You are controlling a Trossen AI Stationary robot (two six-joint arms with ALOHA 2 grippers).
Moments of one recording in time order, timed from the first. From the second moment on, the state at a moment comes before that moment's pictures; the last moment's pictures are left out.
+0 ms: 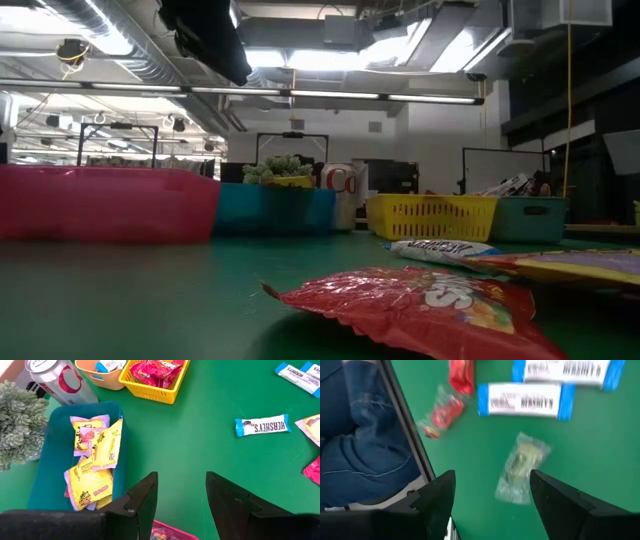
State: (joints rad) left arm -0.28 1.40 1.13 -0.70 -0.48 -0.49; right arm 0.97 1.46 1.00 -0.73 0.08 1.36
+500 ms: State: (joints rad) left arm -0.28 1.40 1.13 -0.69 -0.48 -0.49; right arm 1.08 1.62 0.94 -0.70 0.08 1.49
